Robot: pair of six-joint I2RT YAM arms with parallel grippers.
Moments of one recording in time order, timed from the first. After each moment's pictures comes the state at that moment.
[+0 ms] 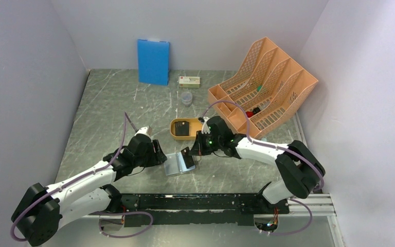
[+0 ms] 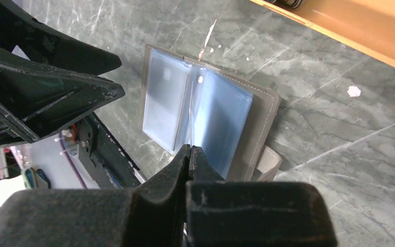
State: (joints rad) left arm -0.69 0.95 0.39 -0.23 -0.08 -0.80; right arm 0.75 1.46 0.70 0.03 -0.37 0.60
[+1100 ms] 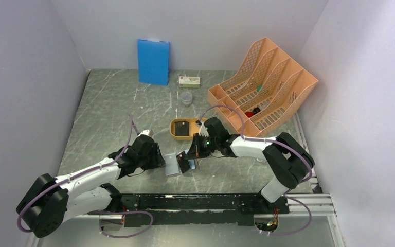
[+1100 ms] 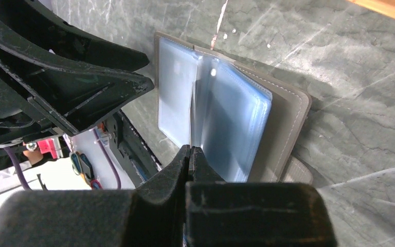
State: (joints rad) left arm -0.69 1.05 0.38 -0.23 -0.07 -0.82; right arm 0.73 1.60 0.70 0.14 -0.53 0.74
